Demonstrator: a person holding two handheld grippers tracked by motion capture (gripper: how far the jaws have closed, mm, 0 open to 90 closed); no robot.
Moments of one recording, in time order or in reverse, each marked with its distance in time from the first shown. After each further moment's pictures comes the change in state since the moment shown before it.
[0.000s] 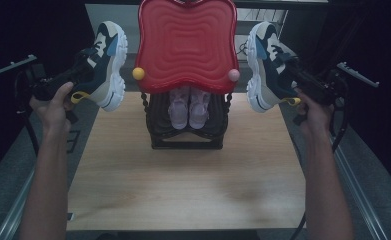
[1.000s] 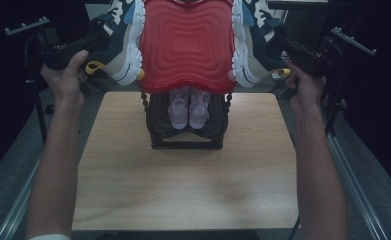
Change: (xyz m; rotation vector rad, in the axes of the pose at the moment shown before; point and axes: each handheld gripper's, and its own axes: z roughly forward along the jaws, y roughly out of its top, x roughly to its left) left arm -0.050 0.051 0.051 -0.022 -0.029 0.058; right arm 0.046 0.046 0.049 -0.041 0.052 -0.029
